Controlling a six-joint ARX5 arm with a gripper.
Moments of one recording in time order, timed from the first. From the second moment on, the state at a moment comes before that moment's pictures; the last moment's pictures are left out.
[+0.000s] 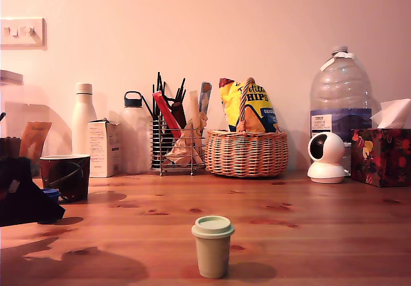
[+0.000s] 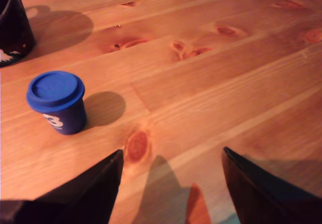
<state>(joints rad) -0.28 1.43 0.12 0.81 0.27 0.03</state>
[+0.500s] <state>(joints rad) -0.27 1.43 0.12 0.81 0.27 0.01</state>
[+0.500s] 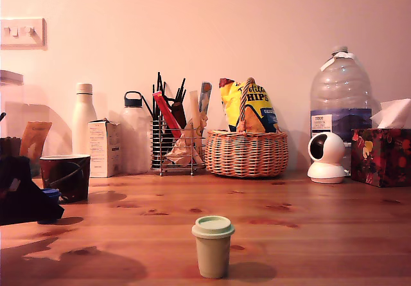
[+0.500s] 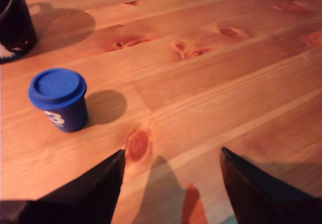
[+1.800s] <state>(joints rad) -0.15 1.65 0.17 1.06 0.22 -0.02</state>
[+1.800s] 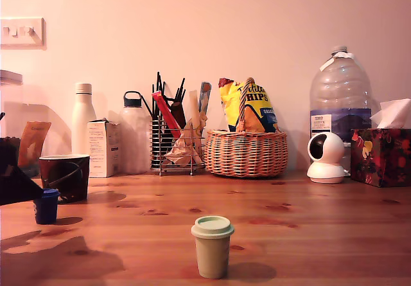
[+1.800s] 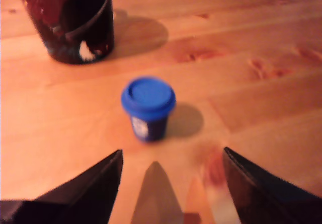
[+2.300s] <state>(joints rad) -0.15 1.84 0.29 1.14 0.22 -0.02</state>
